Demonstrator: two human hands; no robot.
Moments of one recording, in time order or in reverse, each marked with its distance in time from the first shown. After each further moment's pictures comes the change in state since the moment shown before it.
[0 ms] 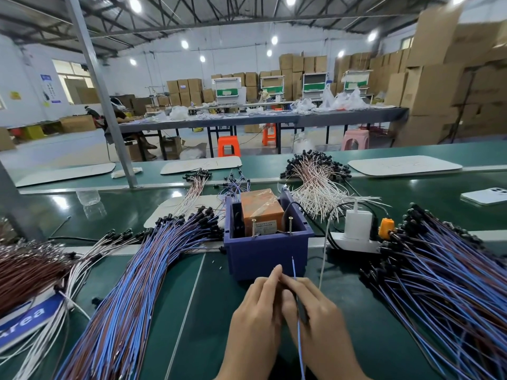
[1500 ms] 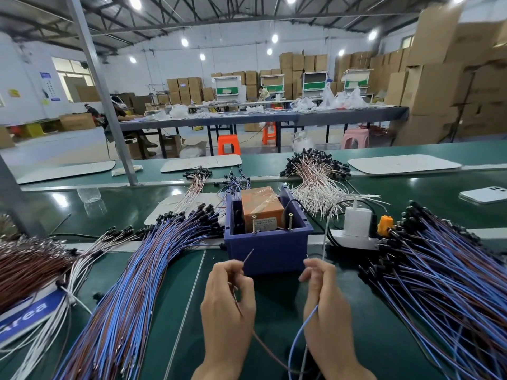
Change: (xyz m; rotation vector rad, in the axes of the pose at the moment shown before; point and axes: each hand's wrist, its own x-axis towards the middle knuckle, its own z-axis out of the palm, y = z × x) left_hand 0.006 -0.022 -0.008 -0.162 0.402 -0.220; right_hand 0.002 0.005 -0.001 0.069 0.132 0.233
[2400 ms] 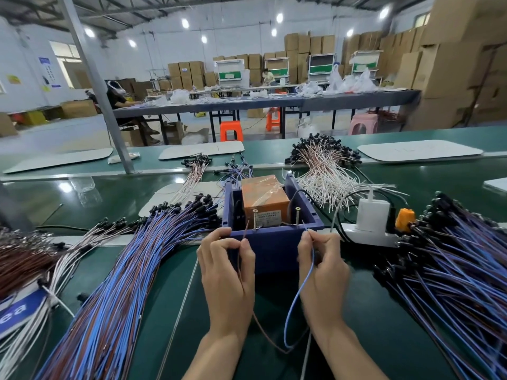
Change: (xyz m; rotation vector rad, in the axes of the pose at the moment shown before) left_hand 0.037 -0.027 0.037 -0.019 0.084 0.082; right_hand 0.054 0.018 0.042 0.128 0.221 -0.023
